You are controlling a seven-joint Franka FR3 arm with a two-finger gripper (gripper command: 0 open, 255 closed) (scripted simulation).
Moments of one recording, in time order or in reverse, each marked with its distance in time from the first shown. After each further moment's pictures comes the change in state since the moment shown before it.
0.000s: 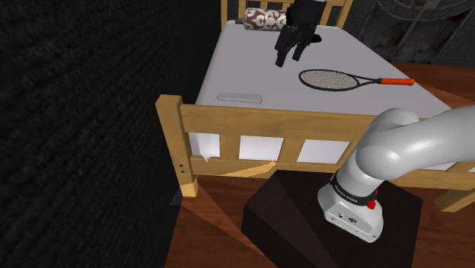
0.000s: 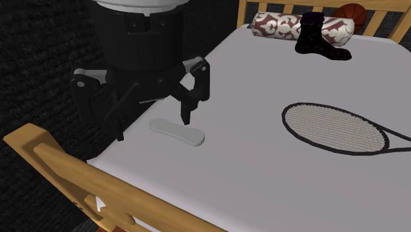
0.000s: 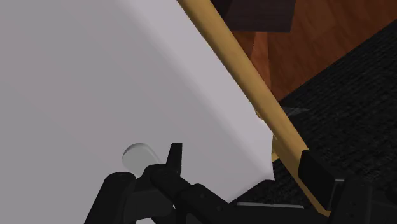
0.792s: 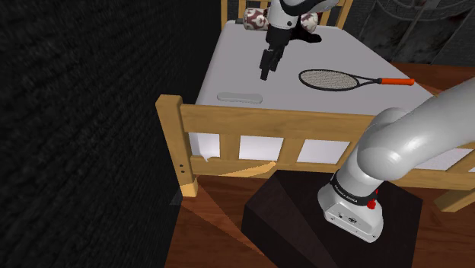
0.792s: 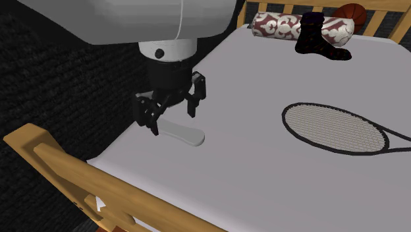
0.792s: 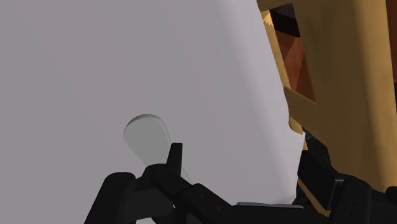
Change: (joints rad) arm 0.042 0.321 -0.119 0.014 -0.080 0.254 -0.319
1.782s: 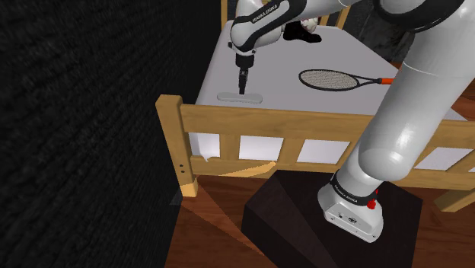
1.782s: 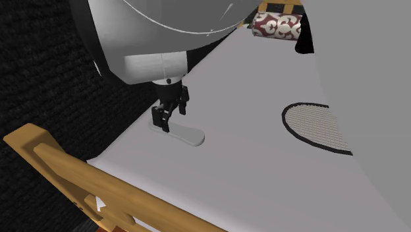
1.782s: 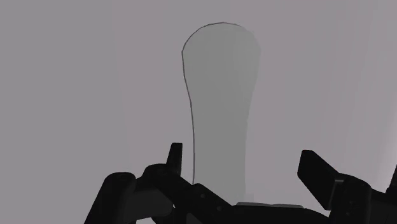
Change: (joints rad) arm 0.041 0.592 -0.071 0.286 0.009 0.247 -0.440
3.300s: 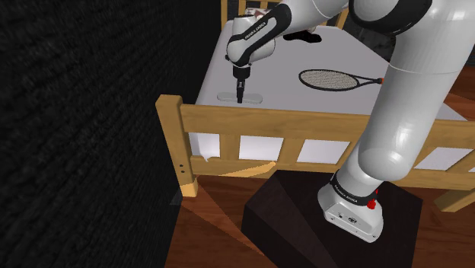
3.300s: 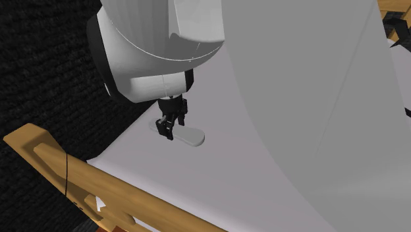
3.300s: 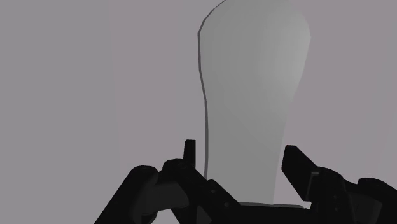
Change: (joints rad) arm -0.006 0.113 0.005 0.001 0.017 0.106 -0.049
